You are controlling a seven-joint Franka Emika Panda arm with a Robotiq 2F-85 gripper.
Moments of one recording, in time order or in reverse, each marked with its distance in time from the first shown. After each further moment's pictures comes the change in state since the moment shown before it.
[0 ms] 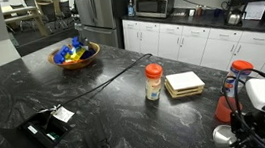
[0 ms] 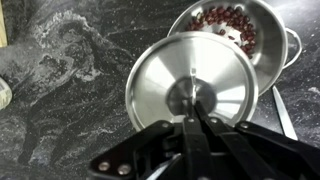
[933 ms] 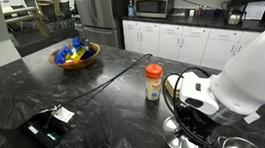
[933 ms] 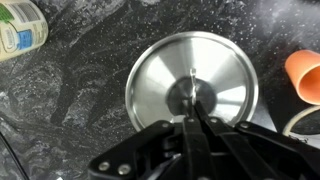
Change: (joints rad) arm -0.268 0.362 0.052 0.217 -0.252 0.227 0.002
